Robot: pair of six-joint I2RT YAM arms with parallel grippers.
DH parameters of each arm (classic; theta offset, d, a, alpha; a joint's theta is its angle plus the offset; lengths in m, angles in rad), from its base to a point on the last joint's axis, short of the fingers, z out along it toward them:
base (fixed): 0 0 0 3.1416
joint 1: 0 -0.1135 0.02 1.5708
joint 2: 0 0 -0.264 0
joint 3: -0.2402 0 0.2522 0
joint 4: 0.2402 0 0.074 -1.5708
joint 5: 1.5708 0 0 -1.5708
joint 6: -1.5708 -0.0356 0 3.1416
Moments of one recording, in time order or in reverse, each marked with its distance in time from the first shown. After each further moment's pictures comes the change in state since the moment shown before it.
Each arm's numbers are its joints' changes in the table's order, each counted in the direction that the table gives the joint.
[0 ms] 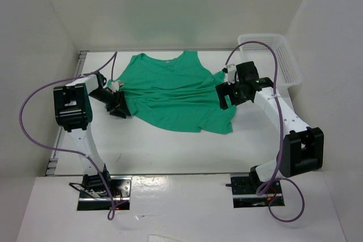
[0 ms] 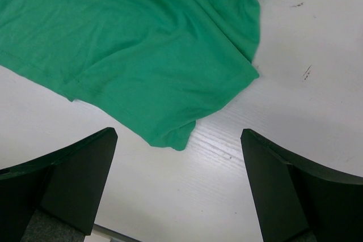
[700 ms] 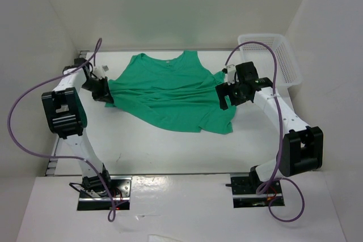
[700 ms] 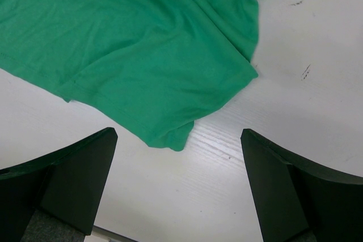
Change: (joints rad) left arm -0.075 -0.096 -0.098 -0.073 -0.167 0.041; right arm -0.001 0.008 0.006 -0.006 0.009 0.000
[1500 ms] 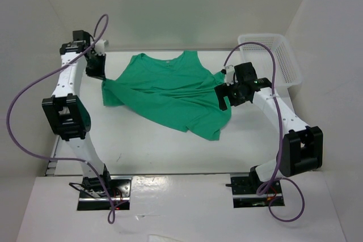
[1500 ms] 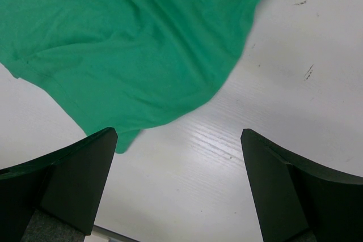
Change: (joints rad) left arm 0.079 -0.100 -0.361 0.145 -0.312 -0.101; right arm -0.015 0.000 0.003 -0.001 0.009 0.000
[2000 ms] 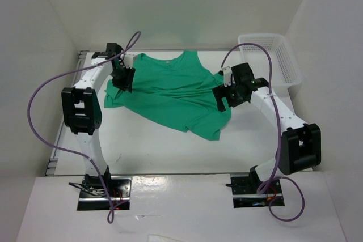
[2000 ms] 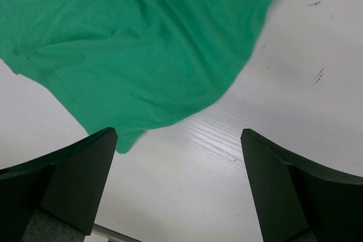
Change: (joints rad) left arm 0.242 0.126 0.108 -0.092 0.005 0.006; right arm -0.021 0.020 0.002 0.000 0.000 0.004
